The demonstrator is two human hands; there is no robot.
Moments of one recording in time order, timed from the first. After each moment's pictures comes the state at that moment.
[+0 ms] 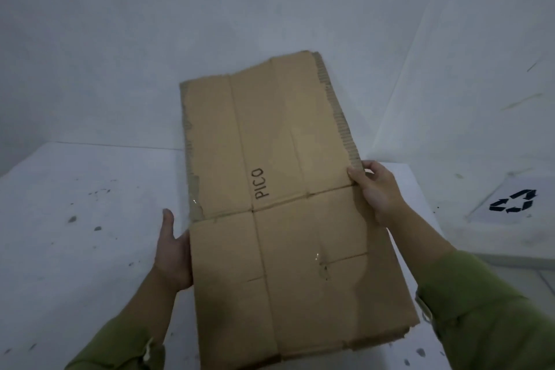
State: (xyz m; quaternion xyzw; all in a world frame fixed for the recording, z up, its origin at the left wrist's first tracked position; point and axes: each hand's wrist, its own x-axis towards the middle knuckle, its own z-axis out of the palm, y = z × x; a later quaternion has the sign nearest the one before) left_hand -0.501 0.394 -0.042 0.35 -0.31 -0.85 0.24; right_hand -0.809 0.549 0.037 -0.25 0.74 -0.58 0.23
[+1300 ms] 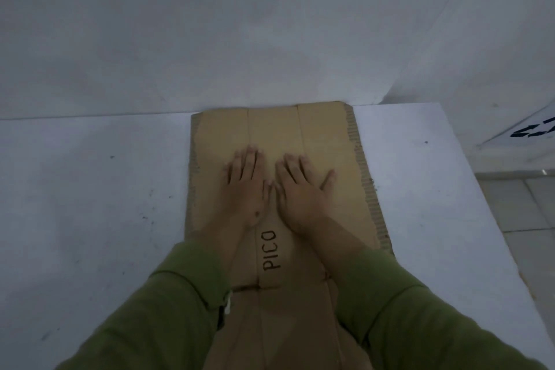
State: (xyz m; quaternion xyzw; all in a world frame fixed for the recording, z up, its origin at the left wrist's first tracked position) left_hand -0.716 0.321 -0.137 0.32 -0.93 -0.15 -0.06; right_hand -0.801 0.418 -0.125 -0.45 0.87 -0.07 0.19
